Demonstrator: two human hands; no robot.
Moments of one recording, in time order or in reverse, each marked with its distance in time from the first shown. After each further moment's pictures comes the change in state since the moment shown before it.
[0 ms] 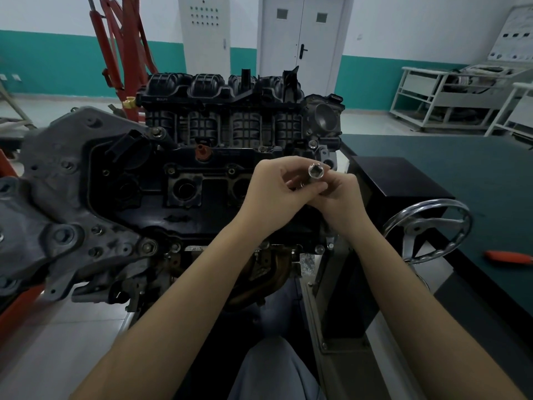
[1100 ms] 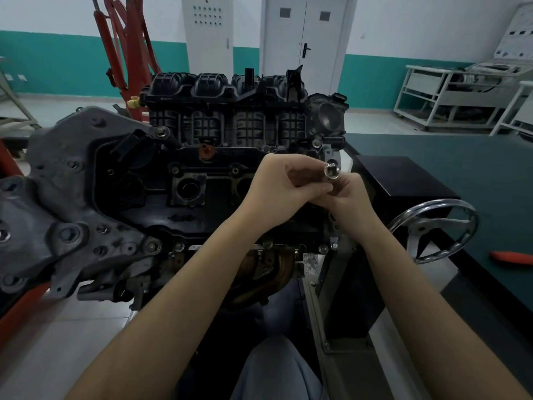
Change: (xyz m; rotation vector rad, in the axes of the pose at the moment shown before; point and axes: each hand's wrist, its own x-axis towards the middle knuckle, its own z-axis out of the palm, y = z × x) left_hand 0.005 0.005 -0.005 -0.036 -0.089 -0.031; right_hand 0.000 -0.001 -0.003 0.152 -0.056 0.037
